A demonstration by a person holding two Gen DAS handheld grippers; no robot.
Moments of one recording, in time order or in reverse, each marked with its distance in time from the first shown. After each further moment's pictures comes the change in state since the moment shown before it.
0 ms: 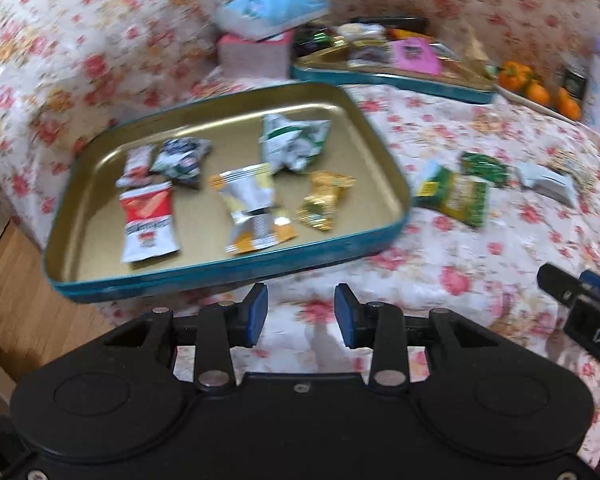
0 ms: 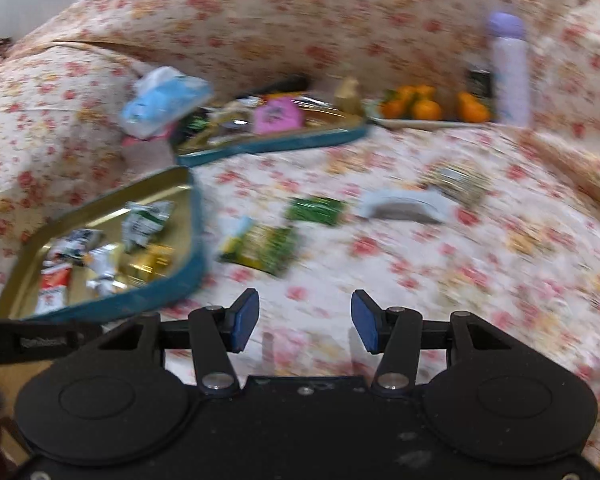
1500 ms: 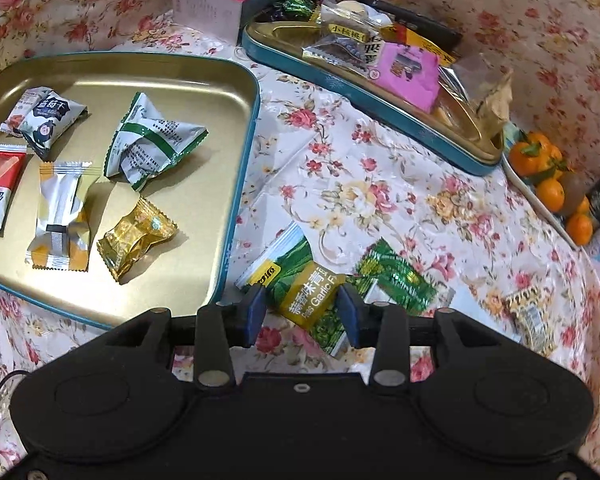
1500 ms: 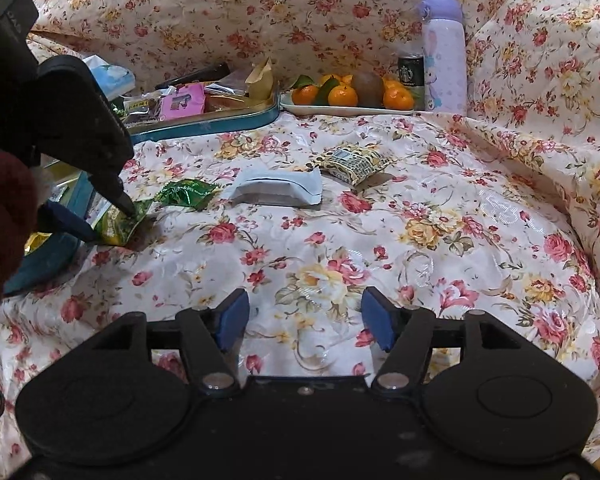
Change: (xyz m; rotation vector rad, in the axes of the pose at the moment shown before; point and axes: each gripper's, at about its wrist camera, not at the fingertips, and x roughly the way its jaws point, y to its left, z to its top) left arm 0.079 -0.078 0.087 -0.430 0.159 -0.062; right arm 0.034 -0.065 -0.010 -0.037 -0.032 -0.108
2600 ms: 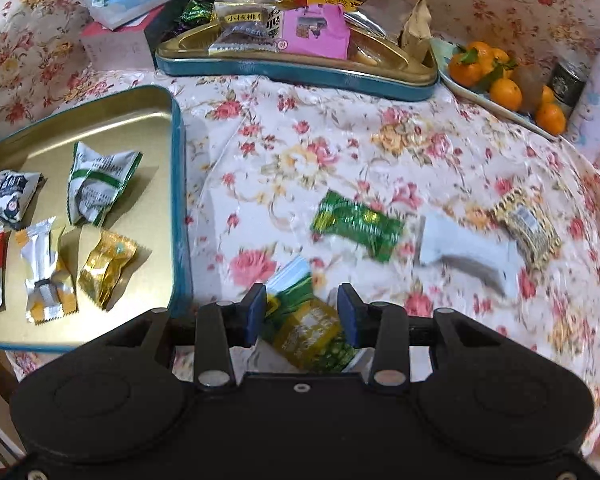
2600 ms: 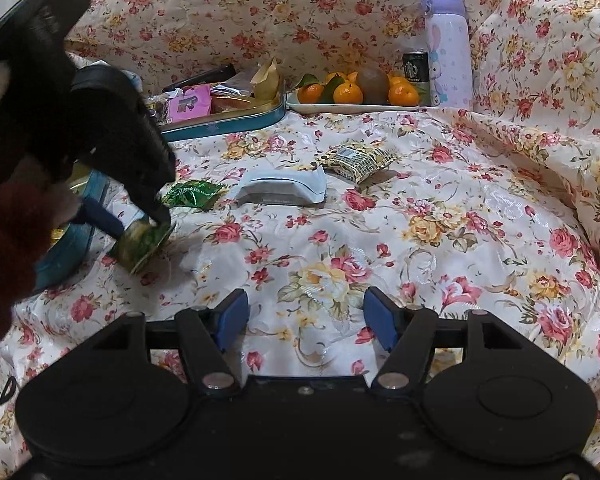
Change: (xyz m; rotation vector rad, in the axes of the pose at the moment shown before) left arm -0.007 -0.031 -0.025 0.346 0.028 0.018; right arm -0.002 -0.002 -0.001 0.027 0.004 0.027
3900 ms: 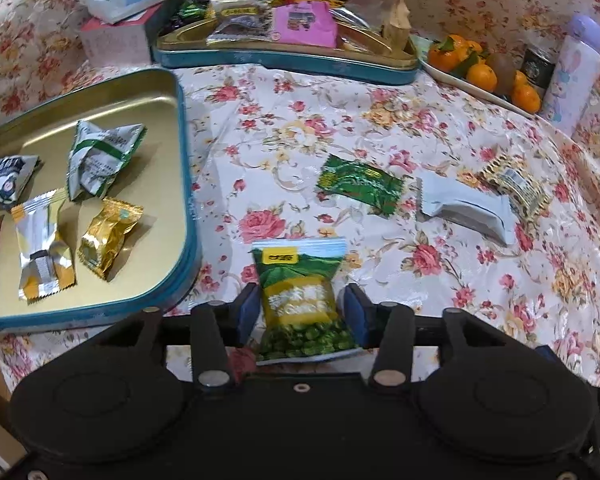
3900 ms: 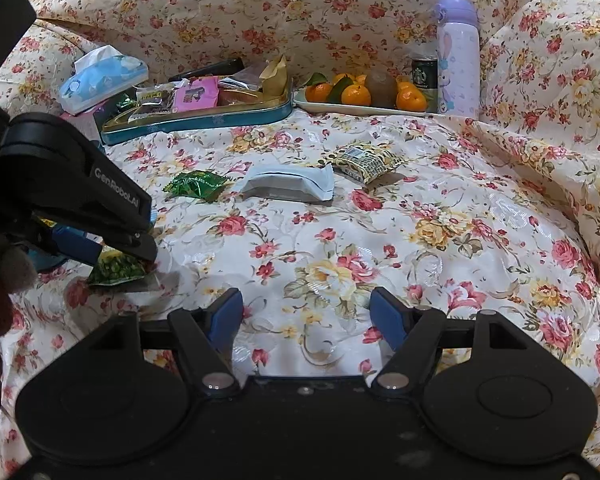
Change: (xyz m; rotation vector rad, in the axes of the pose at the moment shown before) left arm -0.002 0.014 -0.033 0.064 -0.064 -0.068; right arm 0.001 0.006 -0.003 -0.070 -0.002 -0.014
